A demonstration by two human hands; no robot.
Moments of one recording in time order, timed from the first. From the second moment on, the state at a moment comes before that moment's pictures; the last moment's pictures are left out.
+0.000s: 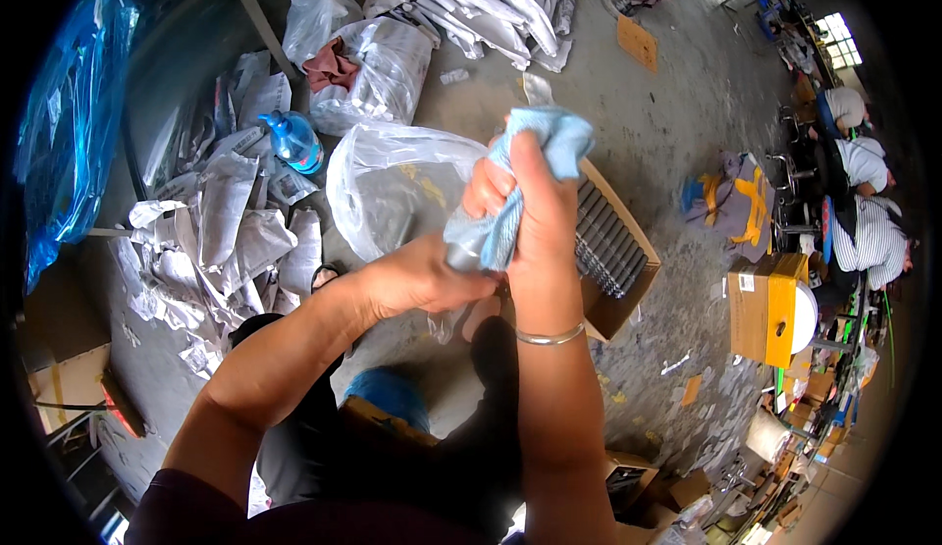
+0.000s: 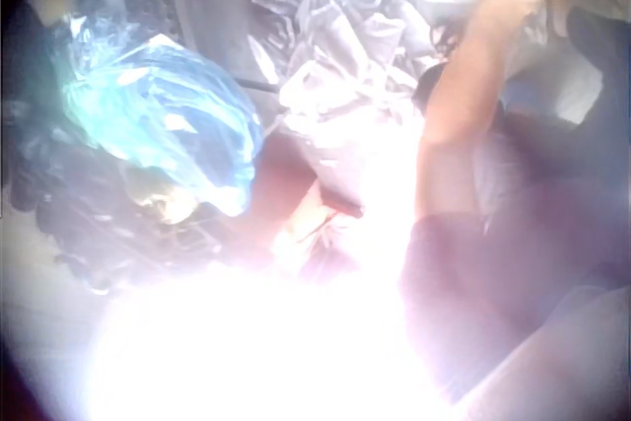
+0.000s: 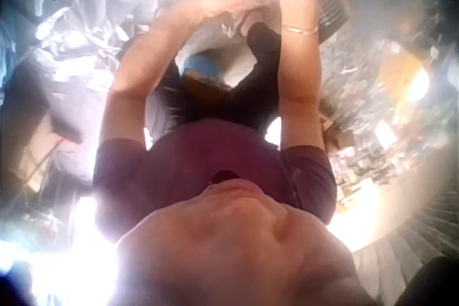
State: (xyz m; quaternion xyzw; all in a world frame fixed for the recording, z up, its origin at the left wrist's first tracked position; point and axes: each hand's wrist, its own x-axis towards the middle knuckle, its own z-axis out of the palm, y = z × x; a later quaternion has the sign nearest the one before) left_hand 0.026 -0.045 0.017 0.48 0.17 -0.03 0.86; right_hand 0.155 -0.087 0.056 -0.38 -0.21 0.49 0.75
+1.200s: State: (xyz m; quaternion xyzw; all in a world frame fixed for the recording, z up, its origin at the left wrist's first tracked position) left_hand 0.020 -0.015 0.009 0.68 0.26 0.14 0.67; right_hand 0.166 -0.097 0.033 -0.58 -0.24 0.44 0.64
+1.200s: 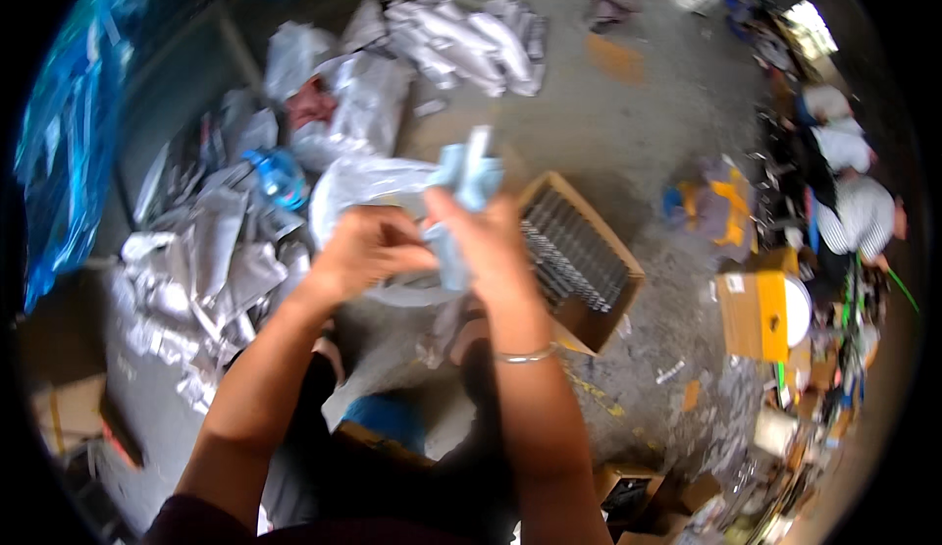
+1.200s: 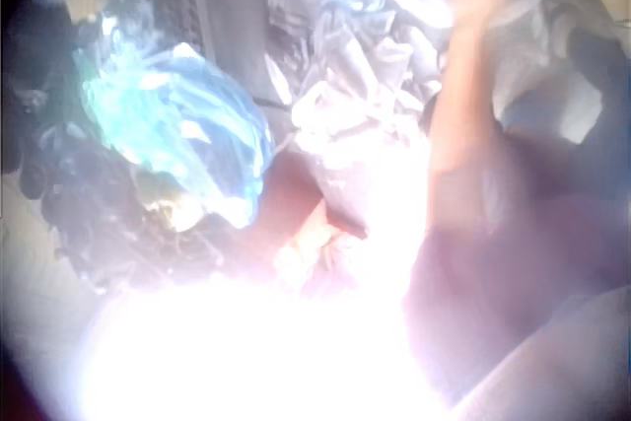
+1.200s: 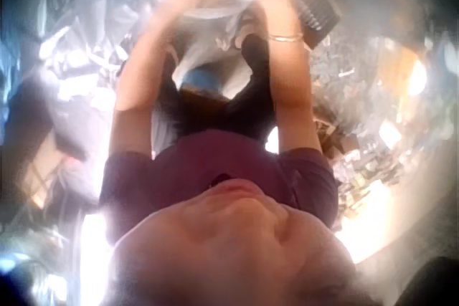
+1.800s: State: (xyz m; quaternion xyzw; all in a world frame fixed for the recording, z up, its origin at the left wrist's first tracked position) left_hand 0.013 0.016 -0.019 0.21 0.31 0.43 0.82; right_hand 0.109 -0.089 0.004 -0.78 -0.55 0.18 0.26
